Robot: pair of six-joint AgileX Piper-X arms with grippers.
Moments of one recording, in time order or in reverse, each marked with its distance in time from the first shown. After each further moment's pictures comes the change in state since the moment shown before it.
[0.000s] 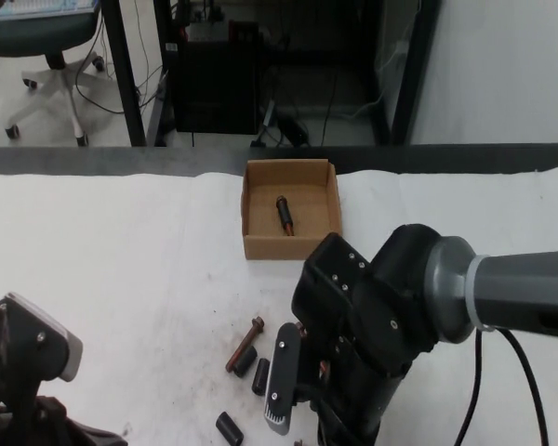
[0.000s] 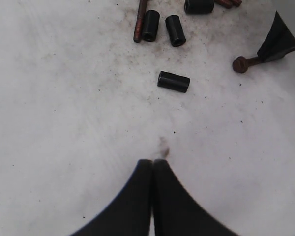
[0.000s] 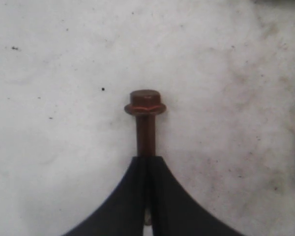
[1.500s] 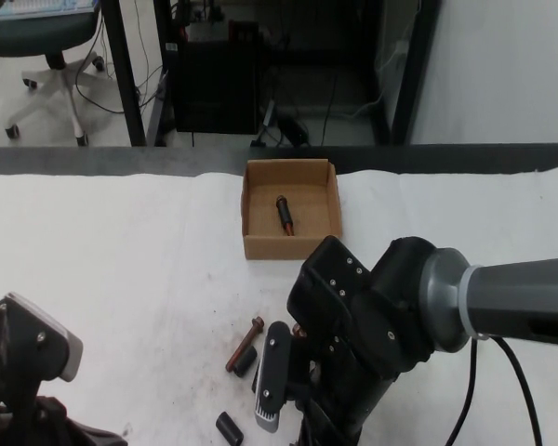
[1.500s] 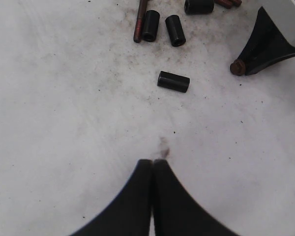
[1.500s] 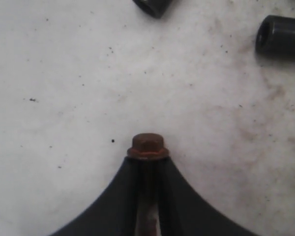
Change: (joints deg) left arm 0.0 0.0 0.0 0.0 0.0 0.0; right arm 0.0 1.0 0.8 -7.0 -5.8 -1.5
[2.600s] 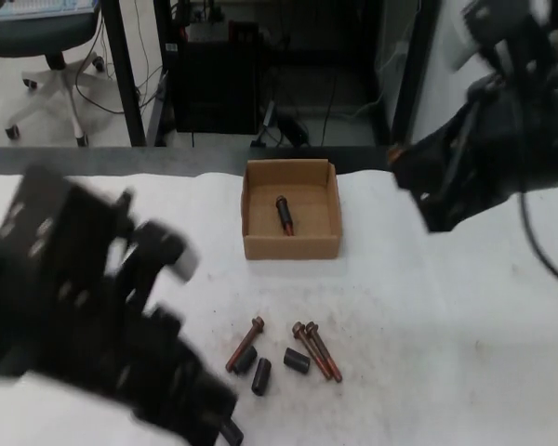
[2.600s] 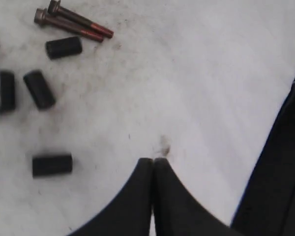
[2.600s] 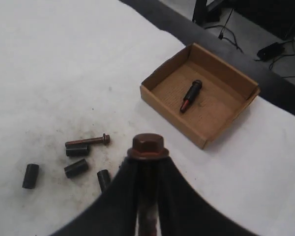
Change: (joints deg) left arm -3.8 33.5 -17.7 -8.9 22.3 6.6; right arm -21.8 -37.5 -3.5 0.8 -2.9 20.1
